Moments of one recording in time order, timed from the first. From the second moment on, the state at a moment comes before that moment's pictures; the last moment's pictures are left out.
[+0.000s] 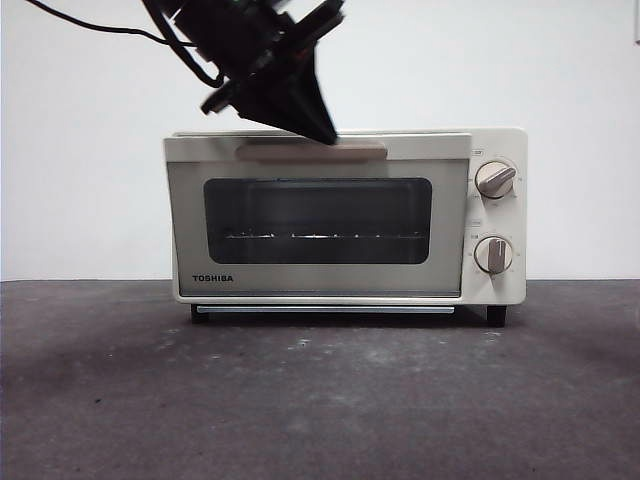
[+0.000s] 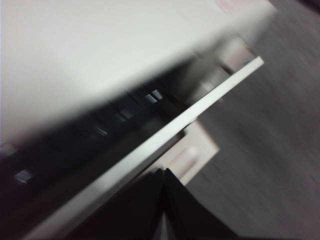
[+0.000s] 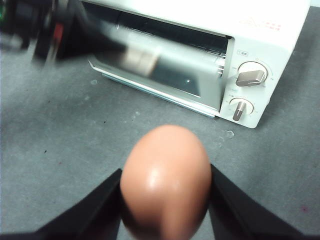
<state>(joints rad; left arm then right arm) -0.61 1.65 1.34 -0.34 0.26 0.00 0.68 0.77 1.03 -0.82 0.11 0.23</state>
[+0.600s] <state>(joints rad) -0.76 1.64 1.30 -0.62 0.24 0.00 0.68 0.79 1.03 -0.80 0.11 0.23</state>
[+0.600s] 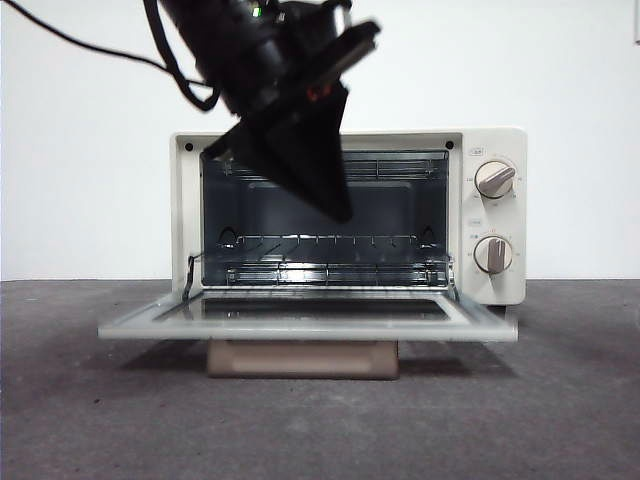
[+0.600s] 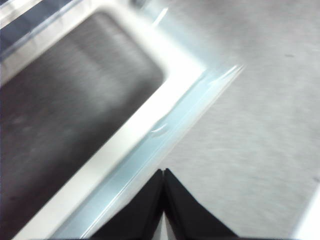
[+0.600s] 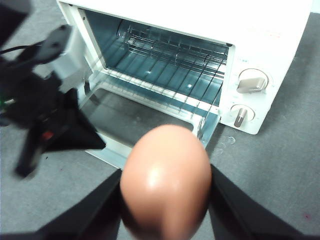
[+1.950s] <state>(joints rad) -0.29 0.81 0.95 -0.73 0.38 -0.04 0.58 1.59 1.03 -0.07 0.02 0.30</state>
